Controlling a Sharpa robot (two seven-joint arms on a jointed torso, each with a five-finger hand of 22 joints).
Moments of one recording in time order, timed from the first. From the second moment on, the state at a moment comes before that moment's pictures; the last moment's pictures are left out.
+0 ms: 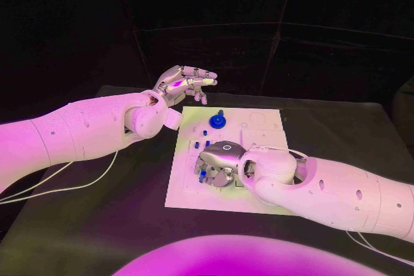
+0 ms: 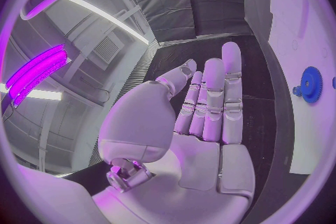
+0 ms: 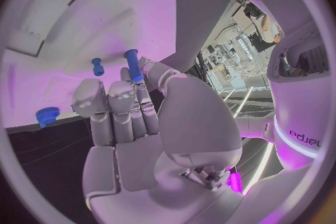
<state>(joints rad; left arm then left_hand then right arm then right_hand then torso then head) 1.22 -0.74 -0.09 1.29 -0.06 -0.04 0.49 1.22 -0.01 0.43 -0.22 0.05 0.97 0.19 0.18 0.07 1.00 0.12 0.29 0.07 1.22 0.02 1.02 0.41 0.17 1.24 0.12 0.61 0.51 1.01 -0.53 -0.04 1.62 -1.75 -0.08 -0.14 1.33 -0.14 0.48 -0.05 0.11 0.99 0.17 0.07 0.06 1.12 0.11 0.07 0.06 1.45 0.02 1.14 0.78 0.12 1.25 0.12 1.29 1.07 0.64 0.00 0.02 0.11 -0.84</state>
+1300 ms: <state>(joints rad) 1.22 -0.74 -0.09 1.29 -0.06 -0.04 0.49 1.22 -0.01 0.42 -0.22 0.05 0.97 0.19 0.18 0.07 1.00 0.12 0.29 0.07 1.22 0.03 1.03 0.41 0.17 1.24 0.12 0.60 0.51 1.01 -0.55 -0.04 1.64 -1.73 -0.11 -0.13 1.31 -0.15 0.38 -0.03 0.12 0.90 0.18 0.07 0.07 0.99 0.12 0.07 0.06 1.40 0.03 1.05 0.65 0.13 1.16 0.13 1.19 0.93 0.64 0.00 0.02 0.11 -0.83</state>
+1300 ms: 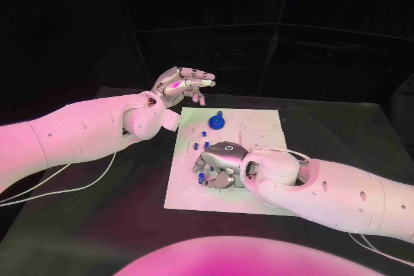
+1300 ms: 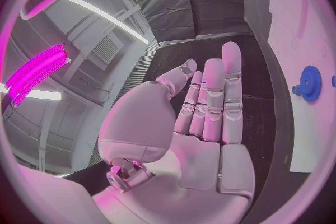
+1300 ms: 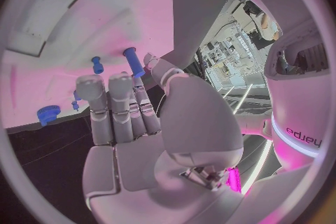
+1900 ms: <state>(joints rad) 1.22 -0.75 -0.09 1.29 -0.06 -0.04 0.48 1.22 -0.01 0.42 -0.22 0.05 0.97 0.19 0.18 0.07 1.00 0.12 0.29 0.07 1.22 0.03 1.03 0.41 0.17 1.24 0.12 0.60 0.51 1.04 -0.76 -0.04 1.77 -1.68 -0.29 -0.12 1.33 -0.12 0.27 0.02 0.16 0.92 0.19 0.10 0.08 1.07 0.11 0.21 0.08 1.40 0.02 1.01 0.59 0.13 1.16 0.13 1.15 0.89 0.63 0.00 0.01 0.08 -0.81</state>
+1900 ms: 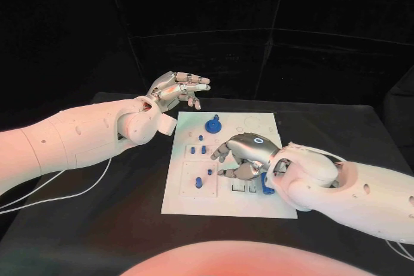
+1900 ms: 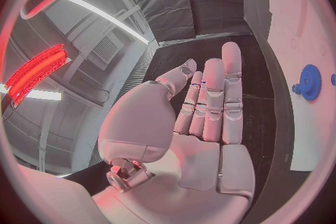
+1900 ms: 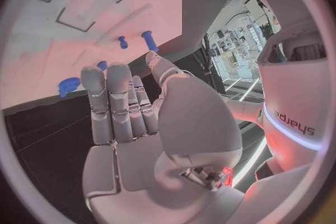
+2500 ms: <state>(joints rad) 1.22 -0.75 -0.09 1.29 -0.06 -0.04 0.48 1.22 -0.01 0.42 -0.22 0.05 0.96 0.20 0.18 0.07 1.00 0.12 0.29 0.07 1.22 0.03 1.03 0.41 0.17 1.24 0.12 0.60 0.50 1.08 -1.07 -0.04 1.85 -1.34 -0.29 -0.30 1.23 -0.08 -0.04 0.25 0.25 0.98 0.11 0.28 0.11 1.28 0.02 0.95 0.80 1.47 -0.04 1.32 1.05 0.08 1.38 0.07 1.41 1.27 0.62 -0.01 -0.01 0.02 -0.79</state>
